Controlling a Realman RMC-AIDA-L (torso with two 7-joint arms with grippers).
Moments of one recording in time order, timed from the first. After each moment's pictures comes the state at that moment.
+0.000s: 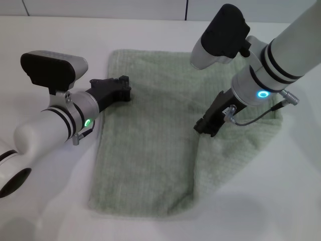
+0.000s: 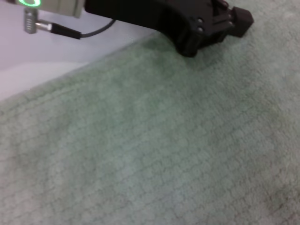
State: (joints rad) left arm -0.55 -2.07 2.10 0.47 -0.22 0.37 -0.55; right arm 0.87 2.07 1.55 0.93 -2.41 1.29 -0.73
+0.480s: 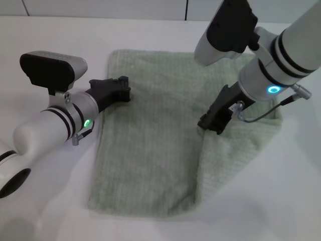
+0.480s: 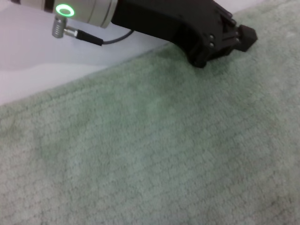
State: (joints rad) left arm -0.55 -2.07 2.10 0.47 -0.22 0.37 -0.55; right arm 0.80 2.07 1.55 1.15 -2.47 1.41 -0.69
